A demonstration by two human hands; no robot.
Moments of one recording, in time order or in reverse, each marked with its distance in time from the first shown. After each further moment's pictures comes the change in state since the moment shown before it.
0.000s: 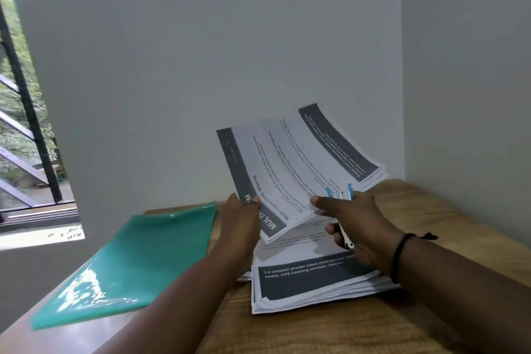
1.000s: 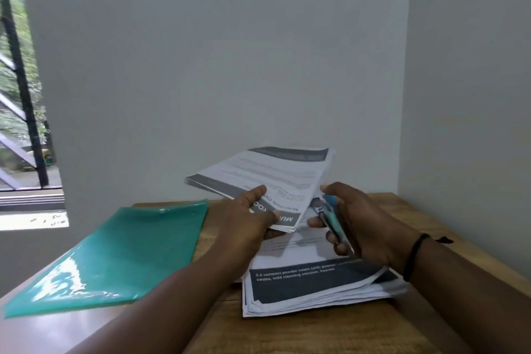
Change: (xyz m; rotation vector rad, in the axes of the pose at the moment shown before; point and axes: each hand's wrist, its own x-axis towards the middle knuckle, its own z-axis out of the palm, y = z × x) left_hand -0.015 0.005 0.006 -0.060 -0.158 0.042; right_hand -0.001 -0.027 -0.018 -0.204 -0.327 0.189
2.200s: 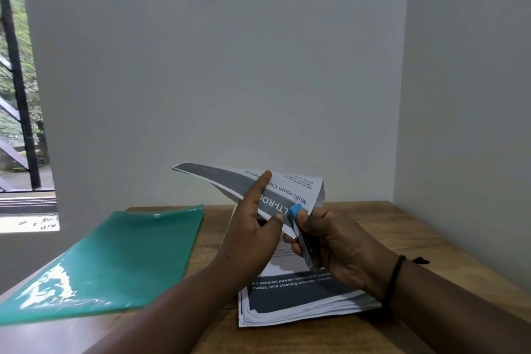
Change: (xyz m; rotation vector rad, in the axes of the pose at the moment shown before) left_hand -0.022 0.004 0.005 0.355 -0.062 0.390; right_hand -0.008 0.014 0.033 0.237 -0.107 -0.252
